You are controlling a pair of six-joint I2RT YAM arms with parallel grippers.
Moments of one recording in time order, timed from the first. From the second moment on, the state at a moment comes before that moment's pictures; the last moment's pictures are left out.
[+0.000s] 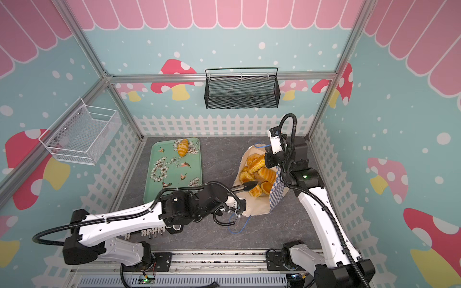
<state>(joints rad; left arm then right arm) -1.25 1.47 1.35 -0.68 -0.56 0.80 0.21 1.11 1.22 -0.50 -0.18 -0.11</state>
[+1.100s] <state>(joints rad) -1.11 1.78 1.47 -0.42 -0.56 1.10 0.20 1.11 1.23 -0.53 -0.22 -0.14</state>
